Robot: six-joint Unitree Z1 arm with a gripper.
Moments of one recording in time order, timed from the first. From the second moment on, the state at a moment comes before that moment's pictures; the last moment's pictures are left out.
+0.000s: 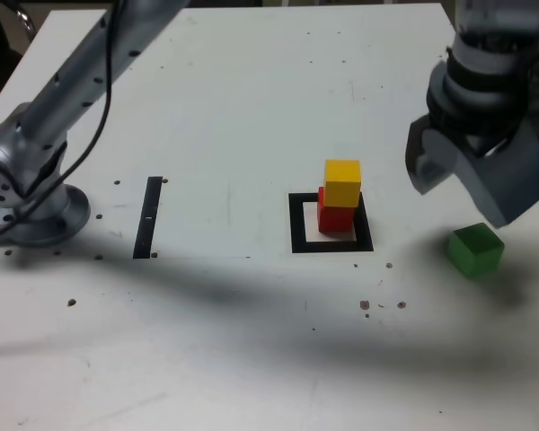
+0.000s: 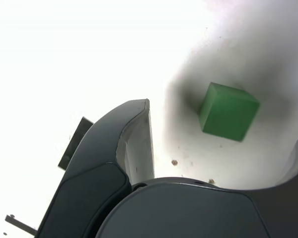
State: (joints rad) arm -0.21 2.37 -2.30 1.46 0.24 0.78
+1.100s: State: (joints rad) arm -0.22 2.55 -2.47 1.51 0.16 0.78
